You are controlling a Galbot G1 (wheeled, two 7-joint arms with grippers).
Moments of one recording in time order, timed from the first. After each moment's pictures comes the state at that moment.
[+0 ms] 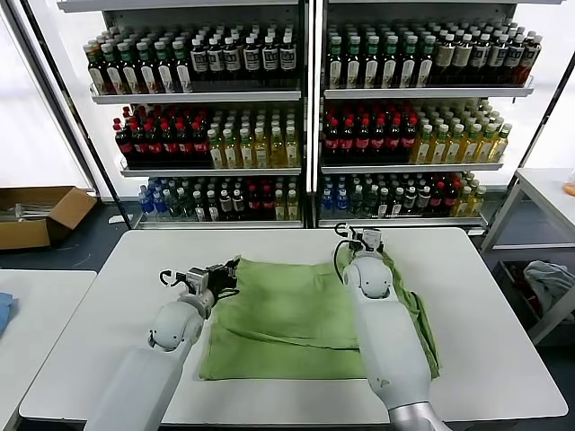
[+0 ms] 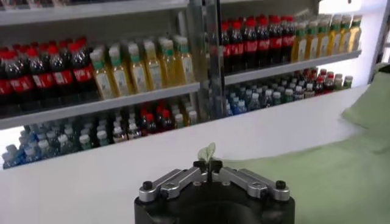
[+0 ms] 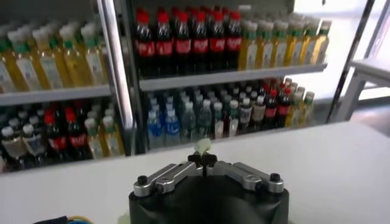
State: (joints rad) left arm 0.83 -1.21 -0.24 -1.52 -0.28 0.44 0.07; right arm -0.62 1.55 0.40 1.38 0.20 -0.55 0.41
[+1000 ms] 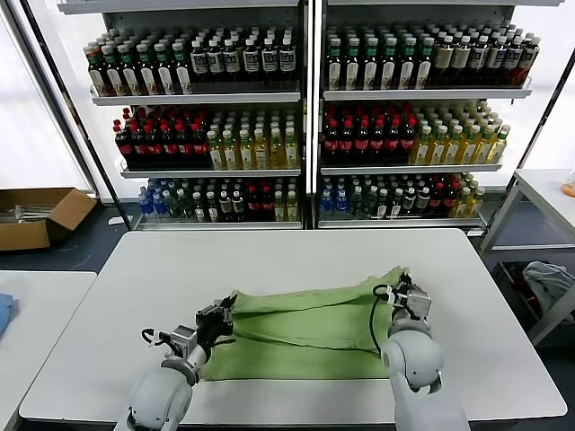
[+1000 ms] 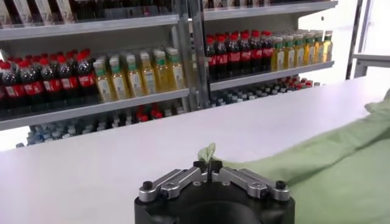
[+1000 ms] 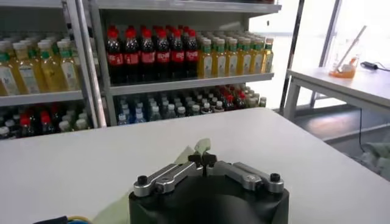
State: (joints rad) left arm 1.25 -1.26 -0.37 -1.86 -0.15 0.37 0.09; right arm -1.15 1.48 0.46 1.89 0.20 -0.55 0.43
